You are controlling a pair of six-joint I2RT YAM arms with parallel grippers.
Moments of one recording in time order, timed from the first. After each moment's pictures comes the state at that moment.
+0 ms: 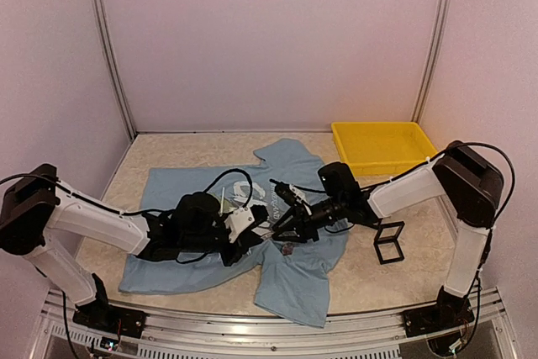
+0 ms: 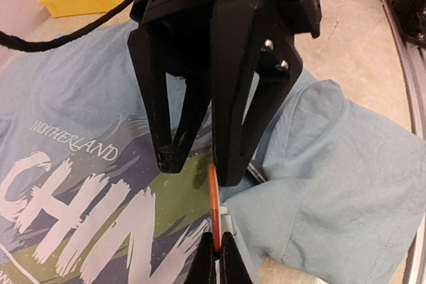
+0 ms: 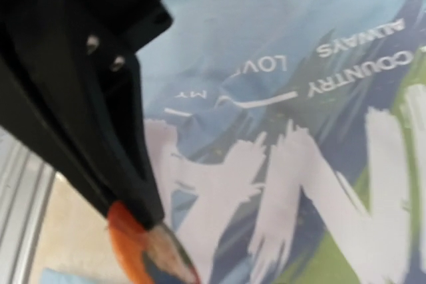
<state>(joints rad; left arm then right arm) -1.00 1.55 0.63 0.38 0.14 0.18 0.75 1.91 0.93 0.38 -0.88 -0.09</state>
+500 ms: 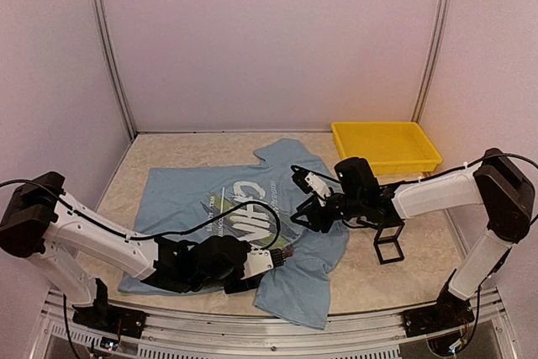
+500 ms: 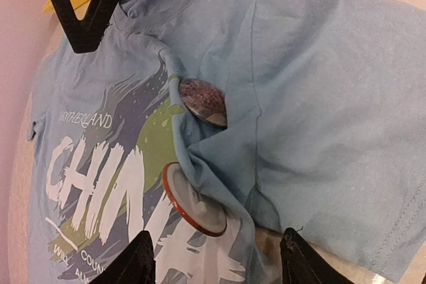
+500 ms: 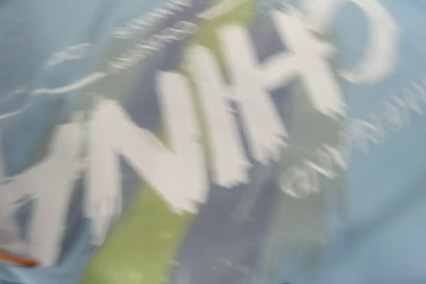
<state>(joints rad) -1.30 1.59 0.67 0.17 -0.39 0.33 0.75 1.66 0.82 0.23 -0.40 -0.08</state>
